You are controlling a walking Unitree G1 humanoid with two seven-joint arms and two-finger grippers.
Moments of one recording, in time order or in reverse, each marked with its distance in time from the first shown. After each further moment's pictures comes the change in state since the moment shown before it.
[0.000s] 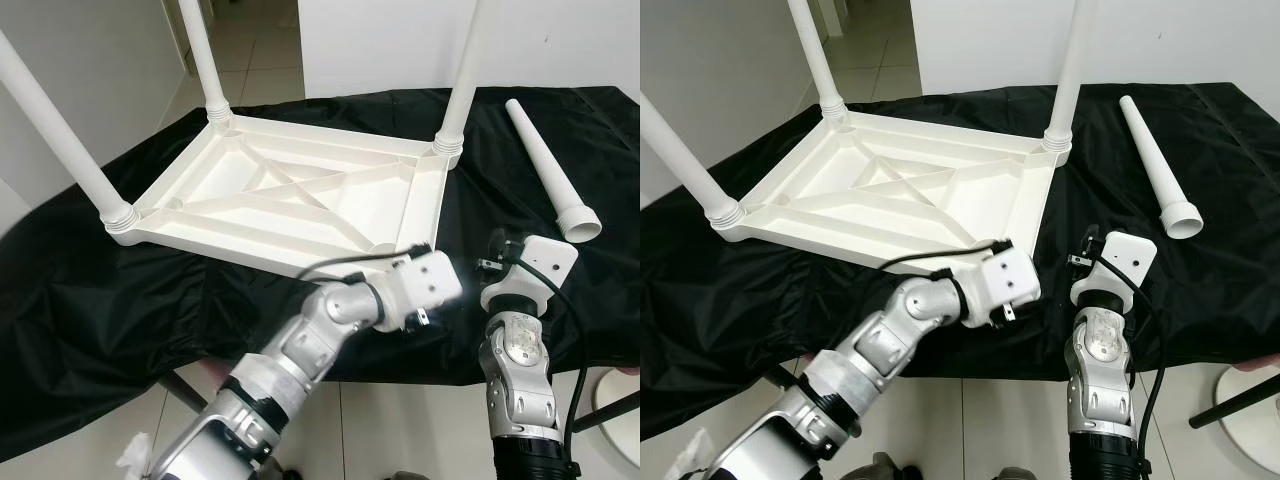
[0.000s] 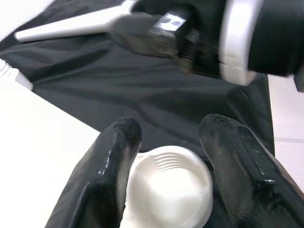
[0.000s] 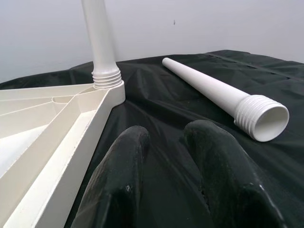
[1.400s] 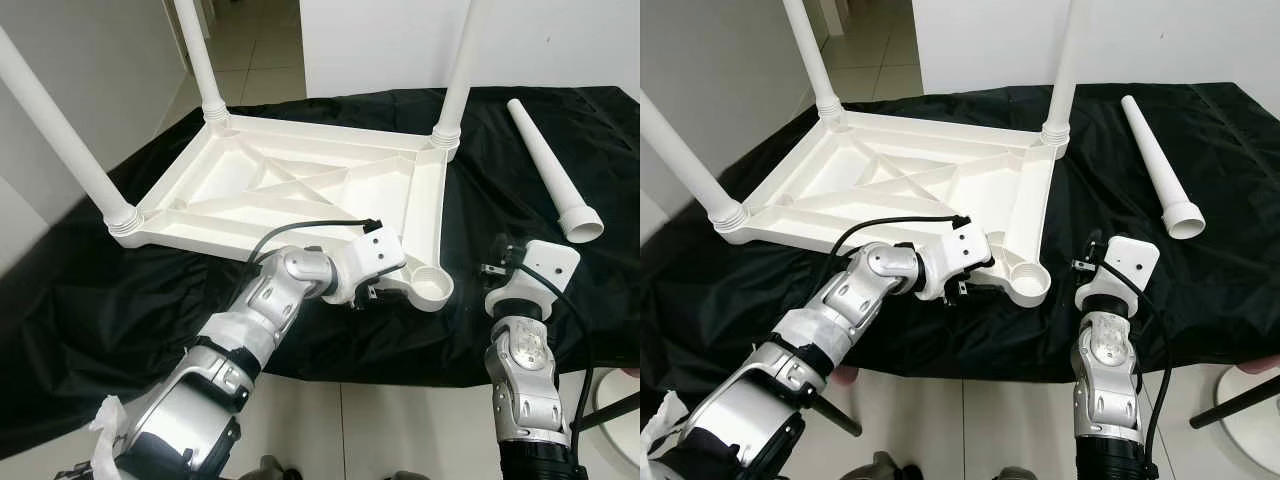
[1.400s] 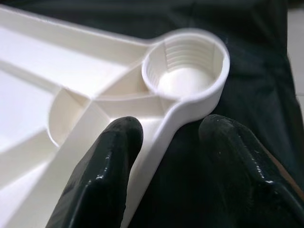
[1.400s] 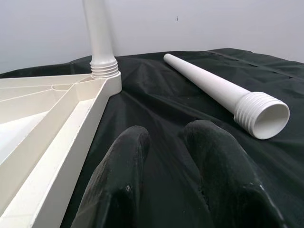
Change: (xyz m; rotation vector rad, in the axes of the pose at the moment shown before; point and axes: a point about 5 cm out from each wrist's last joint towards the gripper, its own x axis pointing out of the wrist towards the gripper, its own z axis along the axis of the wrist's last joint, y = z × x) left arm -0.012 0.033 -0.040 -0.037 0.272 -0.143; right arm -0.001 -0.005 -0.003 -0.025 0.011 0.012
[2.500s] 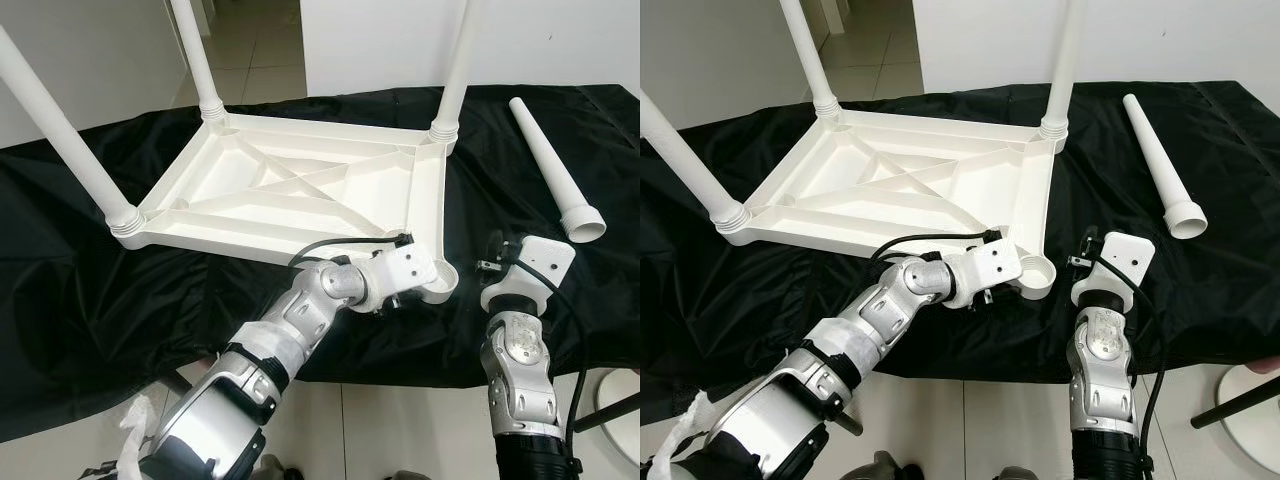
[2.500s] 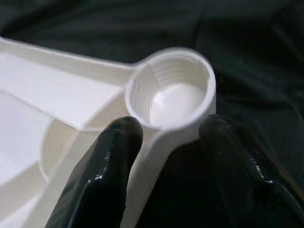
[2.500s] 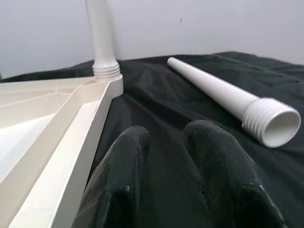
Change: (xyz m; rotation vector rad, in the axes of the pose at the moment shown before) left arm 0.023 -0.014 0.029 0.100 -0.083 0.111; right arm 0.010 0.003 0.004 0.002 -0.021 0.003
